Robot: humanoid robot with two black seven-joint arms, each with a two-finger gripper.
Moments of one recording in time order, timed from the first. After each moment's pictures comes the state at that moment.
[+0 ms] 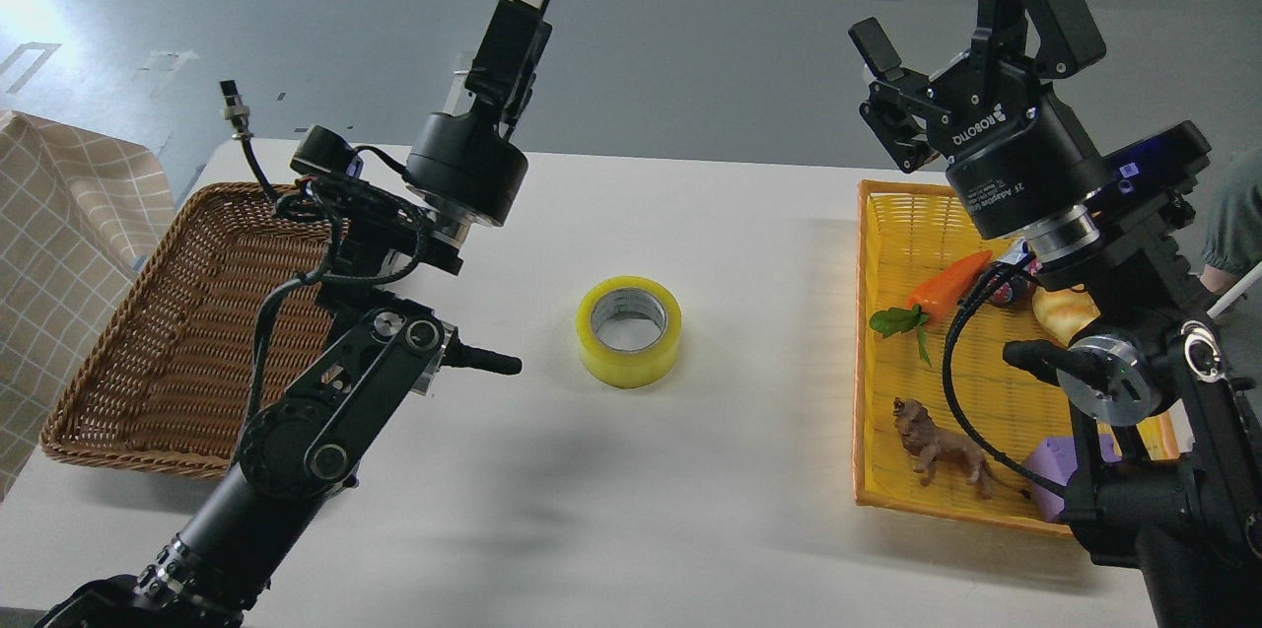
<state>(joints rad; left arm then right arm) -0.39 0.03 -1.11 -1.43 1.60 0.18 -0.29 0.31 0.00 1.48 1.60 -1.05 0.42 0.09</state>
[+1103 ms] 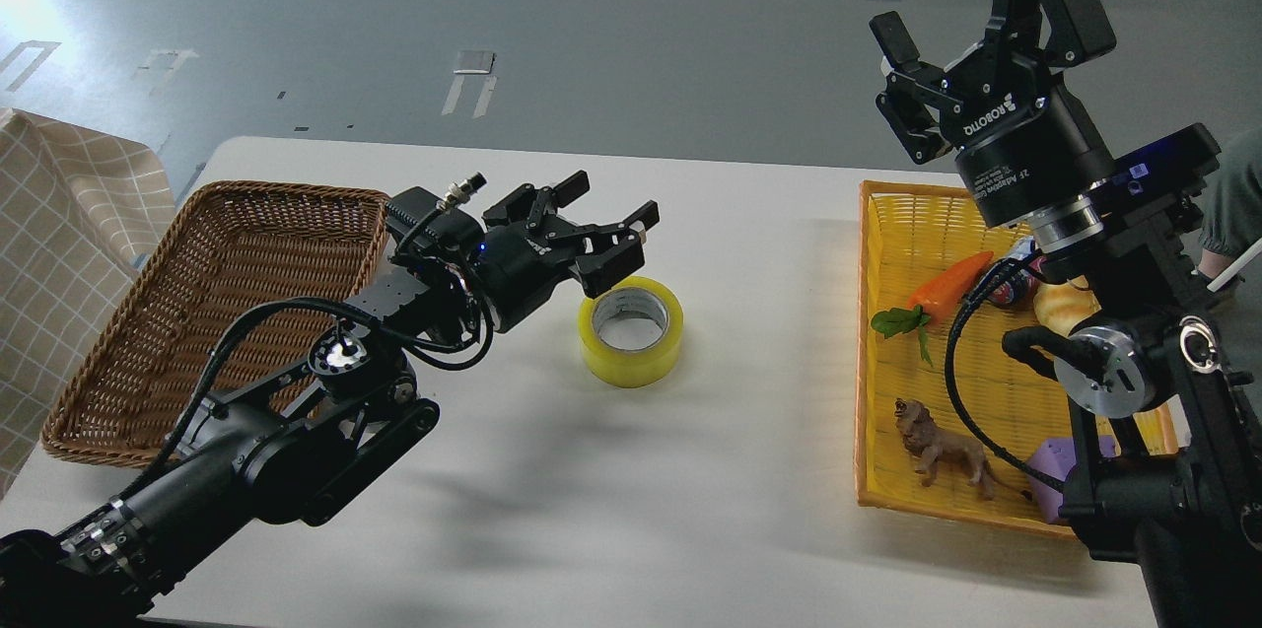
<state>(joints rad) -0.46 0.23 -0.82 -1.21 2.18 0.09 -0.20 0.33 0.00 1.48 1.58 -1.05 0.34 0.08</state>
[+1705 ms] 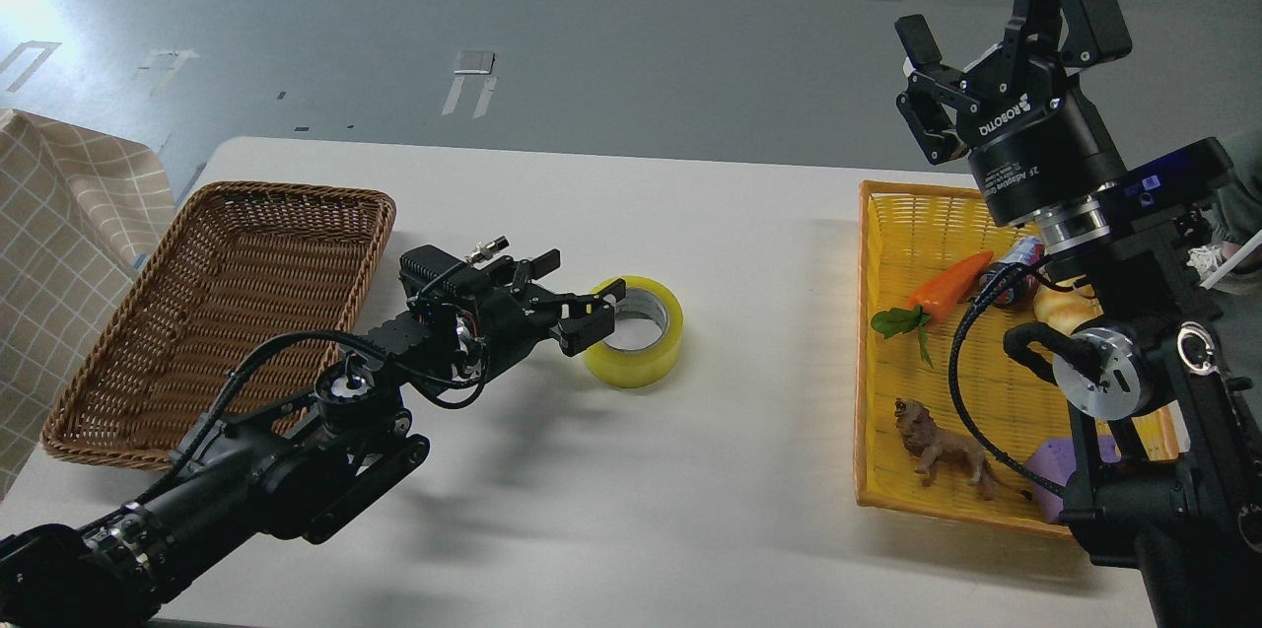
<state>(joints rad) -0.46 0.22 -0.74 -1.02 2.18 0.08 -0.20 0.32 0.00 1.48 1.58 -1.05 0.26 0.08</state>
